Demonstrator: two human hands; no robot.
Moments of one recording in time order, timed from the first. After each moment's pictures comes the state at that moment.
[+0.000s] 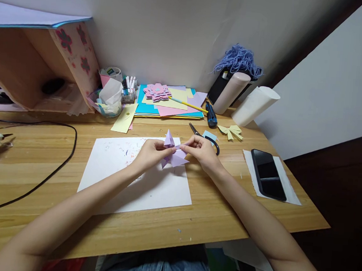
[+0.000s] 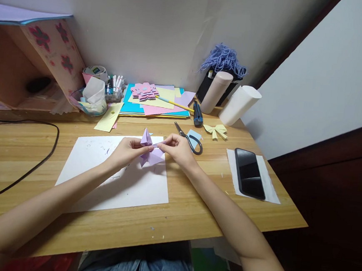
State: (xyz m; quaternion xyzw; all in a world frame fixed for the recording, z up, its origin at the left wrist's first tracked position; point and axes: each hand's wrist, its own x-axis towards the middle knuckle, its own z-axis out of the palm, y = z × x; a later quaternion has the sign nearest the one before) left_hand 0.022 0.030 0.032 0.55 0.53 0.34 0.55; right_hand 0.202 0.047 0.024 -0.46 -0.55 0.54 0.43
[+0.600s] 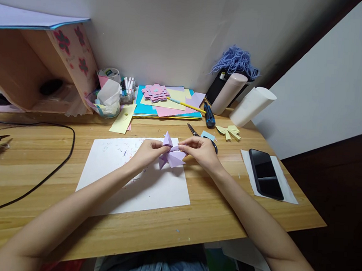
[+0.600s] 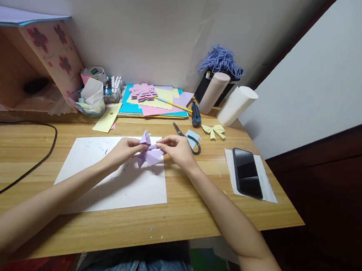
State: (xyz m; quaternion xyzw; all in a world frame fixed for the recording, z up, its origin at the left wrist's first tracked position) left_hand 0.017 0.034 0.035 0.55 0.54 0.32 0.55; right_hand 0.203 0.046 0.029 -0.47 -0.57 0.53 0.42
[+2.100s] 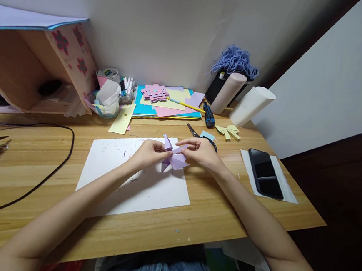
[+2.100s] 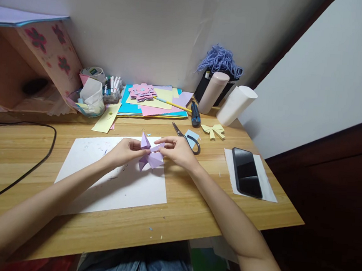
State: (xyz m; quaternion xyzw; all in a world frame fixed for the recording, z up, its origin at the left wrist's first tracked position) left_hand 0.014 0.039 0.028 0.60 0.49 0.28 0.57; right_hand 0.210 0.045 0.037 -0.47 -0.60 0.56 0.33
